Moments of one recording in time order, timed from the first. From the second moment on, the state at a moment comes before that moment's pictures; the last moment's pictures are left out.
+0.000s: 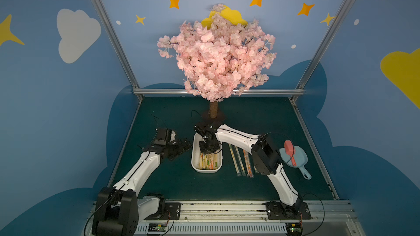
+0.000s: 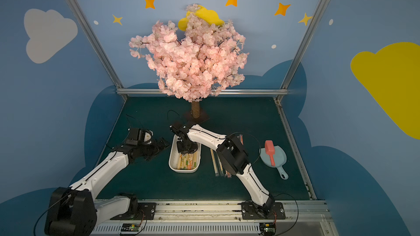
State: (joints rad) left arm -0.13 1.18 0.67 -0.47 0.38 -0.68; right arm 0.98 2.29 1.93 -1.04 -0.11 0.62
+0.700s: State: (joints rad) left arm -0.13 1.18 0.67 -0.47 0.38 -0.68; right arm 0.97 2.28 1.93 -1.04 -0.13 0.62
